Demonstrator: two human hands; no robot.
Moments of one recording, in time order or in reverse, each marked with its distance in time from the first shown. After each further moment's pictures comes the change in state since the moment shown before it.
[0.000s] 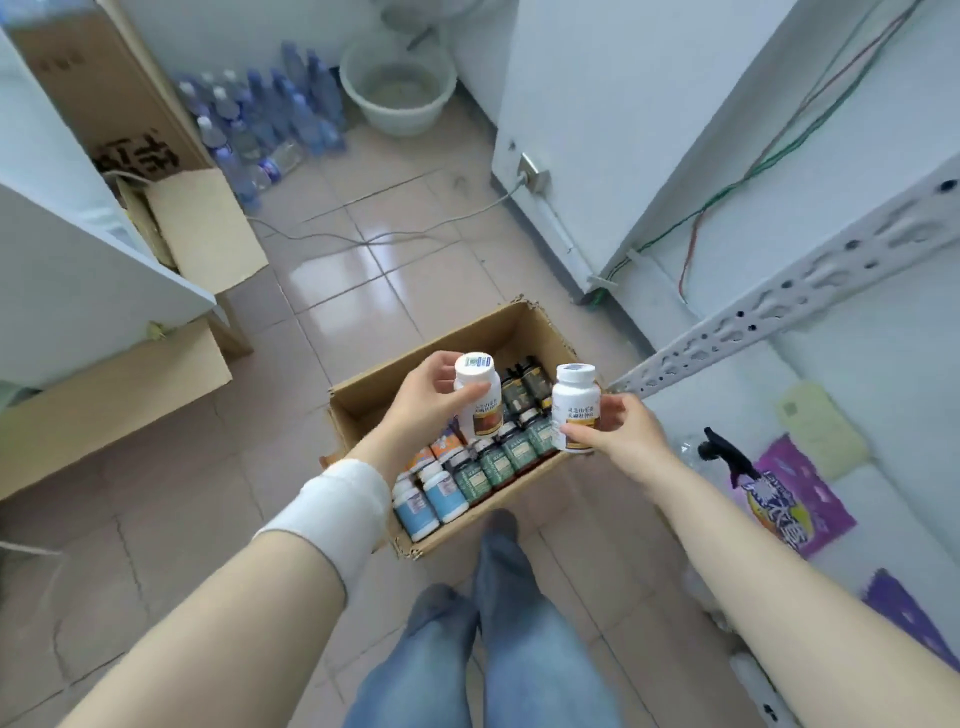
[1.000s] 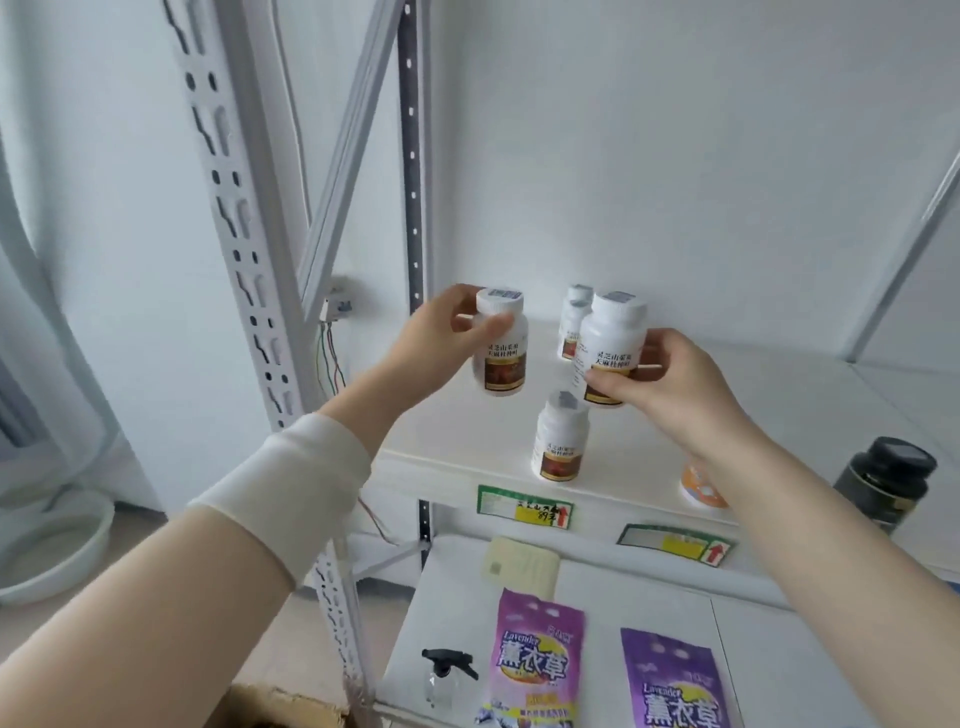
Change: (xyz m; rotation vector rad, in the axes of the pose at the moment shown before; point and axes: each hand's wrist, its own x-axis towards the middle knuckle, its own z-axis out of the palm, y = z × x) left_hand -0.185 0.430 0.311 0.265 -0.579 1.036; right_hand -0.315 -0.022 -0.405 0.327 0.991 -0.442
